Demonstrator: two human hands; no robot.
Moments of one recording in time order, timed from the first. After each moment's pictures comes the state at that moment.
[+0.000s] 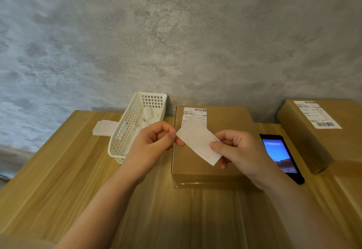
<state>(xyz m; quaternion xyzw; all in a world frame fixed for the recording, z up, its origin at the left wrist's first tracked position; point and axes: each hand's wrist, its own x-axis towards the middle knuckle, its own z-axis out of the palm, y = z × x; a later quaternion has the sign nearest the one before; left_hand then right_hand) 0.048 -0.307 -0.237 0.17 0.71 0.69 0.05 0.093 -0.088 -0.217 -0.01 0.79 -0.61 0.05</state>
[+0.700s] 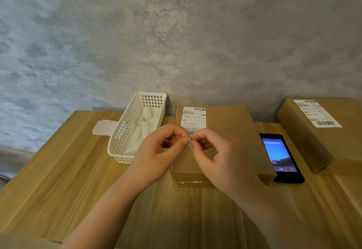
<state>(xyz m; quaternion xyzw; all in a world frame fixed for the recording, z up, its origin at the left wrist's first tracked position) 0.064 -0.294 -0.234 0.26 0.76 0.60 -0.02 0.102 -0.126 -0.226 -0.18 0.87 -0.37 -0.27</state>
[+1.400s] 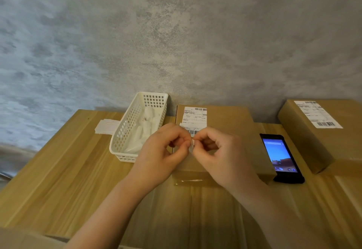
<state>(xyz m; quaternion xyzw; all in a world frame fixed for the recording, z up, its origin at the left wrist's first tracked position) 0.070 -0.291 -0.233 0.29 0.82 0.48 -0.13 0.101 -0.125 -0.228 -0.13 0.86 -0.44 -0.22</state>
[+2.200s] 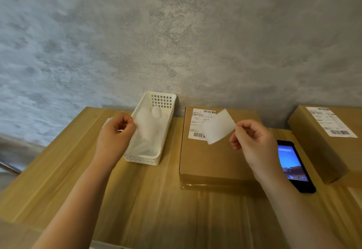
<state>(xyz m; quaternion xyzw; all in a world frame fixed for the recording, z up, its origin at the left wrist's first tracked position) 0.013 -0.384 -0.259 -0.04 0.84 0.51 -0.16 0.068 -0.082 -0.246 0.06 0.81 -0.55 -0.20</state>
